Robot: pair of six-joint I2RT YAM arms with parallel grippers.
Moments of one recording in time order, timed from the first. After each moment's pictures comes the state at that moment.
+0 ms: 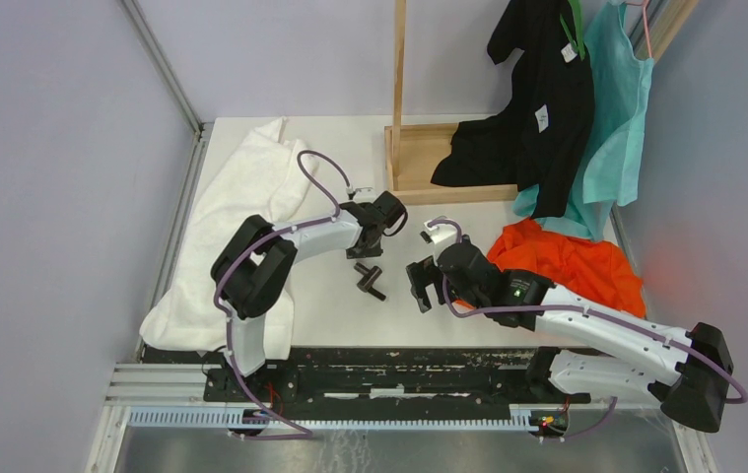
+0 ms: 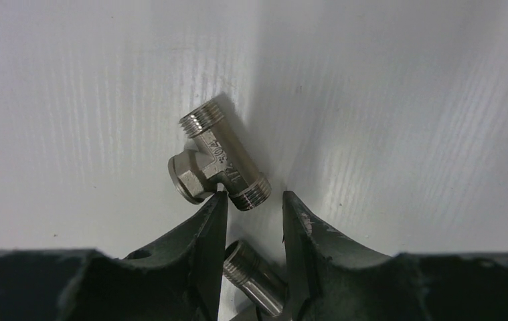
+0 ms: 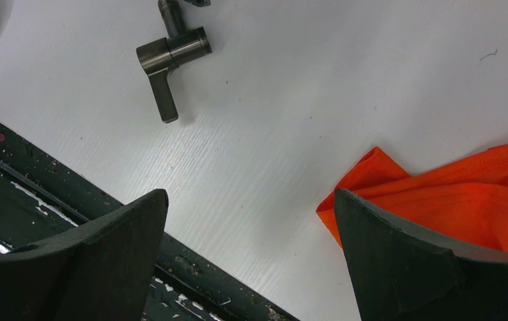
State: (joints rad) left arm -0.77 1.93 1.29 -0.62 -0.46 -0.80; right arm 1.01 1.03 0.78 -0.47 0.31 0.35
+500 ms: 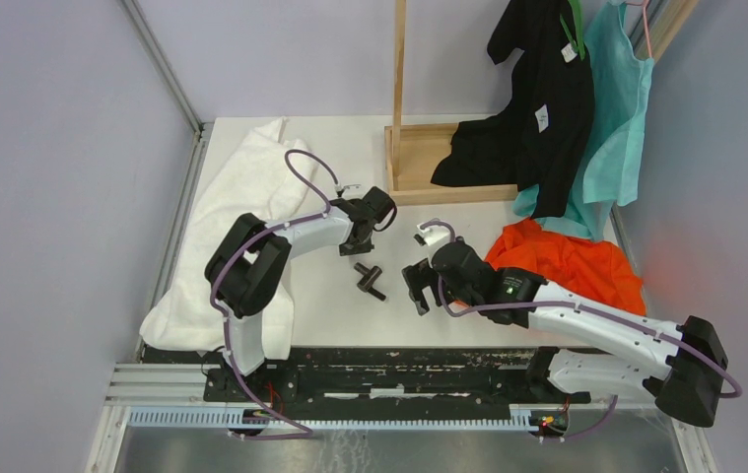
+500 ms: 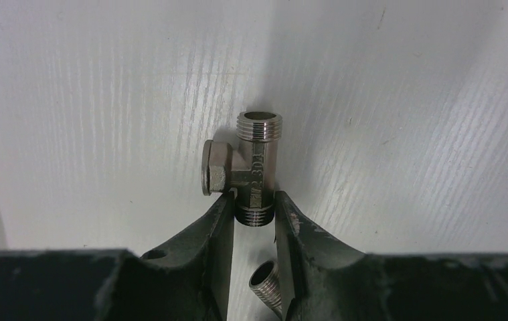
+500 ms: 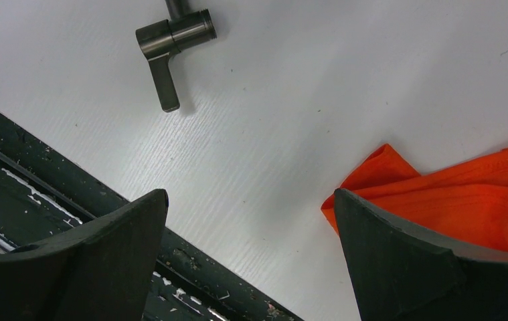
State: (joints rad) left arm -0.70 1.92 1.26 -0.62 -0.46 -0.80; right arm 1.01 1.08 0.78 -0.47 0.28 0.34
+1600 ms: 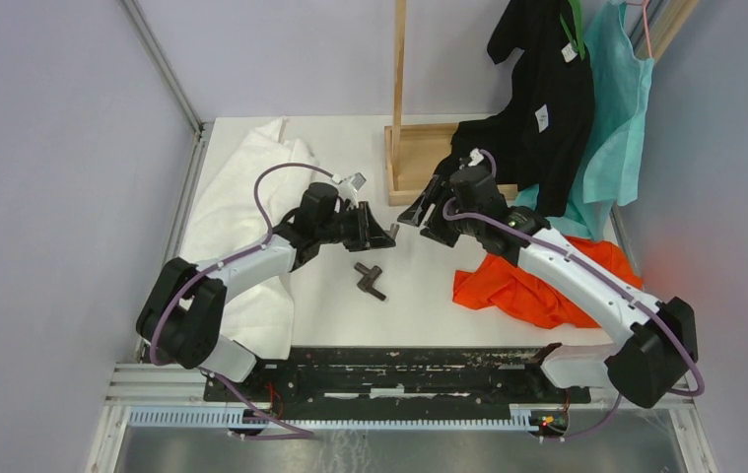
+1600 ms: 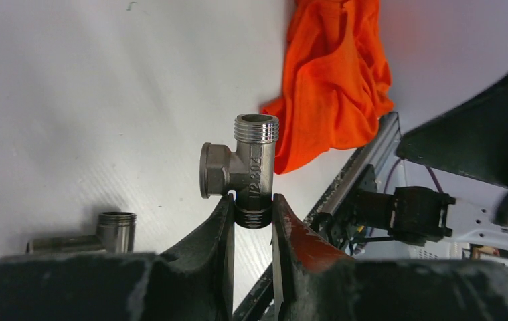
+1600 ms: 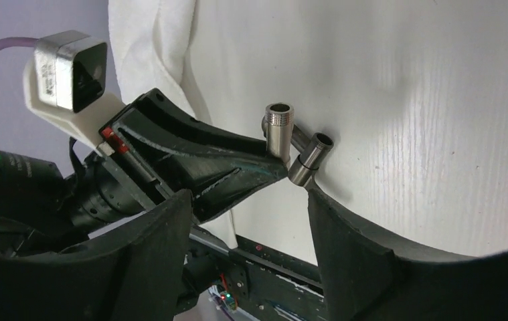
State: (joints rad) left arm -0.55 1.50 0.84 0.09 0.51 -0.67; right arm 0.63 1.28 1.09 -0.44 -0.04 1.02
